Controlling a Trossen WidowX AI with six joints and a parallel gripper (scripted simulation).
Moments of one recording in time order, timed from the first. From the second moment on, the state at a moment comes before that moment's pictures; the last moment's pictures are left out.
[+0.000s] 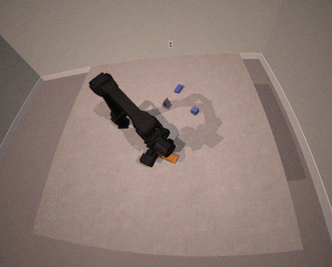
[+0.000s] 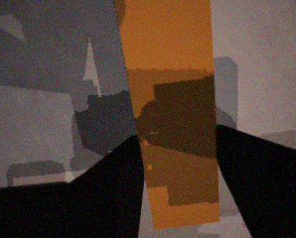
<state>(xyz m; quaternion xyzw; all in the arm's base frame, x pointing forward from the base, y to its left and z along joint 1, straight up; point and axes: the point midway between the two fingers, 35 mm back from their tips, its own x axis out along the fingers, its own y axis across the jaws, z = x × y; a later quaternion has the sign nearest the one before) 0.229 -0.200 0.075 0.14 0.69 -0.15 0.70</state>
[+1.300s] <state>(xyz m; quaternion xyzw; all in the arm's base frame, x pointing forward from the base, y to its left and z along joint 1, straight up) 0.235 -0.181 0.160 0.15 0.68 -0.15 0.70</state>
